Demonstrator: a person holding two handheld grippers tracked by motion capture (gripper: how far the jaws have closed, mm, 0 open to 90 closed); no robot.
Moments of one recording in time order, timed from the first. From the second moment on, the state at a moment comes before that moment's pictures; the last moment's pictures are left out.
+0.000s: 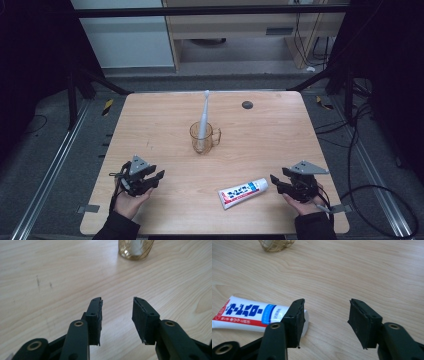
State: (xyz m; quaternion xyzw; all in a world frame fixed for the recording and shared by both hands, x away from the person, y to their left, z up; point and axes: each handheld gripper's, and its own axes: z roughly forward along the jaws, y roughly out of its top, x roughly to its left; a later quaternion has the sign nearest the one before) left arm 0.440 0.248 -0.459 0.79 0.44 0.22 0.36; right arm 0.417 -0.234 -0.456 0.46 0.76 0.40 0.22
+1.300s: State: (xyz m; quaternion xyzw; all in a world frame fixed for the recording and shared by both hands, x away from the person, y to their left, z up) left arm 0.450 0.275 -0.473 0.77 0.48 0.25 0.35; right arm 0.407 -0.170 -0.469 0.36 0.85 0.39 0.09
